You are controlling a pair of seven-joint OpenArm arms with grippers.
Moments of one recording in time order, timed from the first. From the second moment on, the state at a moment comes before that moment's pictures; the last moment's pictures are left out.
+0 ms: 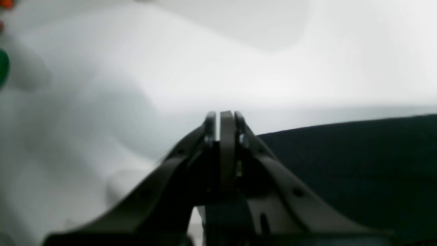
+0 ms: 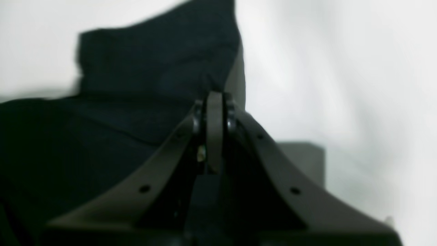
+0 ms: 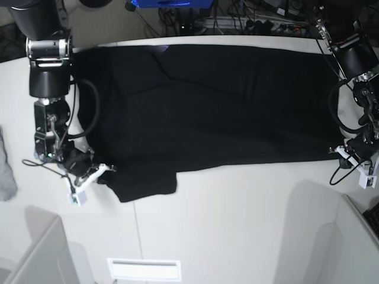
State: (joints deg) left arm -10.8 -27.7 -28.6 77.6 -23.4 -28.5 57.2; right arm 21.0 17.7 -1.9 61.4 33.8 18.0 -43.7
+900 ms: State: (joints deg) left arm -1.3 -23.4 -38.5 92.2 -32.8 -28.5 60.9; right arm 8.5 16.7 6.0 79.6 33.6 18.0 -52.9
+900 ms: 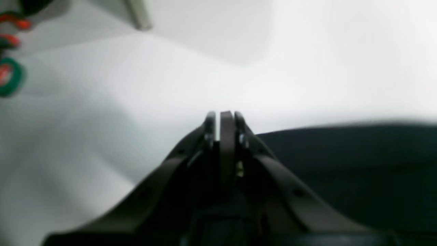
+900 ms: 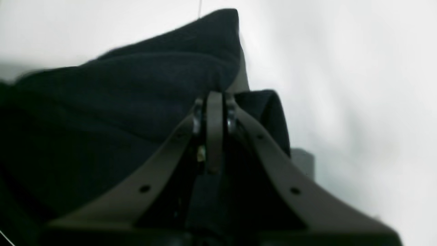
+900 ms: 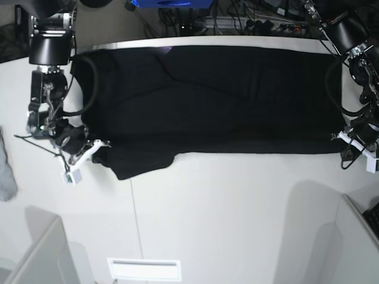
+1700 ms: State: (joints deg) left arm 10.4 -26.7 -42.5 99.5 -36.8 -28.5 65.7; right arm 0.2 11.6 16.9 95.7 34.0 18.0 -64.8
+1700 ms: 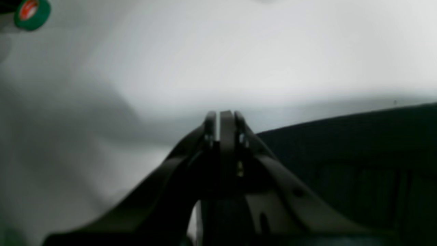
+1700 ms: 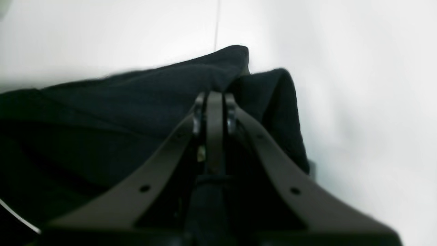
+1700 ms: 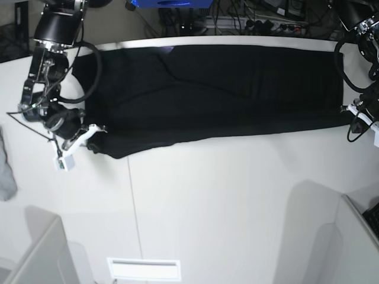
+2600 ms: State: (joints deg) left arm 22.1 -28.0 -42.3 105.4 -36.5 -28.5 65.4; right arm -15.5 3.4 30.1 113.0 39.2 18.0 -76.6
